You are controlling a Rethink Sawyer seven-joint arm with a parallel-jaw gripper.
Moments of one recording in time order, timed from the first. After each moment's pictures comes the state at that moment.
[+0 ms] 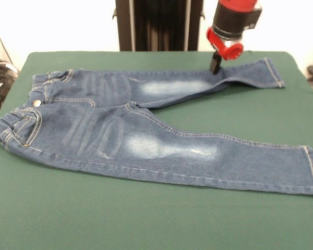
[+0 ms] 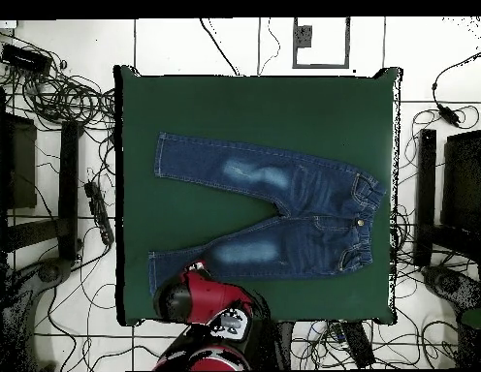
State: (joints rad) arm 0.21 -0.45 -0.18 2.06 0.16 0.07 2.90
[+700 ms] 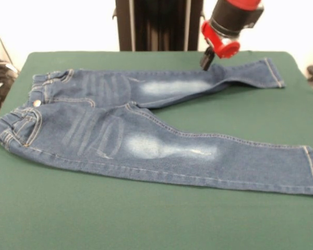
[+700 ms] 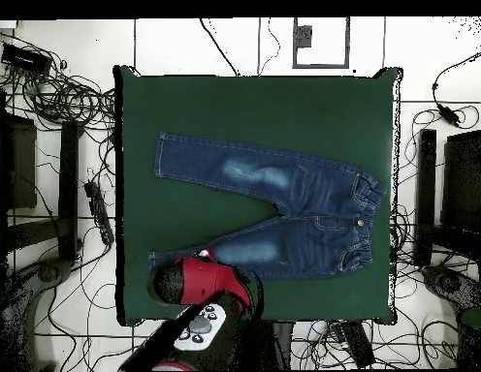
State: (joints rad) arm 0.35 -0.42 -0.37 1.88 0.16 0.33 2.90
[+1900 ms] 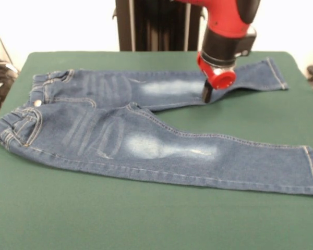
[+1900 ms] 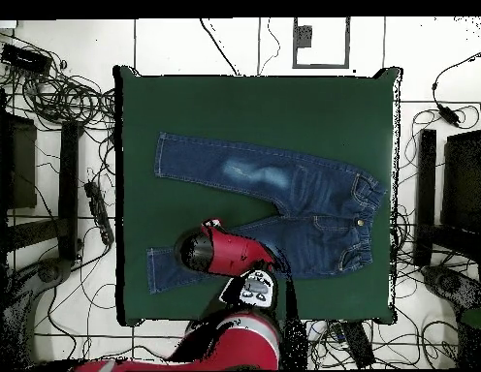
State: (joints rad) arm 0.11 -0.40 -0.18 1.82 0.18 0.21 2.90
